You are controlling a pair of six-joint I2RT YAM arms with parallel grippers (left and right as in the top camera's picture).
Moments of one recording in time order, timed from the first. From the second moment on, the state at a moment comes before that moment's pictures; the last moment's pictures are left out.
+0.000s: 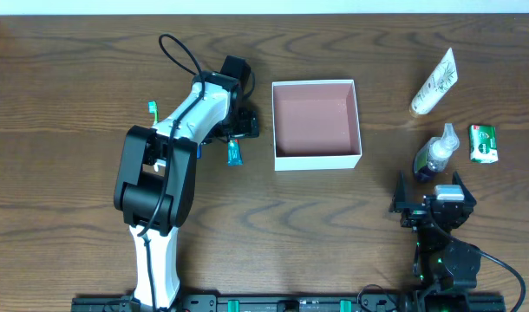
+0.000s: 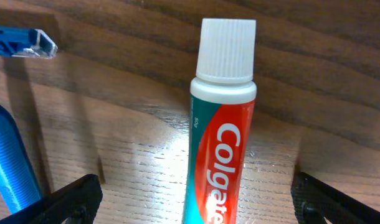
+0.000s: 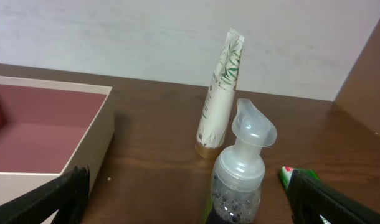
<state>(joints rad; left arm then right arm) -0.32 2.16 1.56 -0.90 -0.04 -0.46 0.00 0.01 0.01 -0.07 0.06 -0.09</state>
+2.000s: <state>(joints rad) -0.41 1.72 1.68 -0.61 0.05 -0.49 0.00 0.01 0.01 -0.07 0.06 -0.09</state>
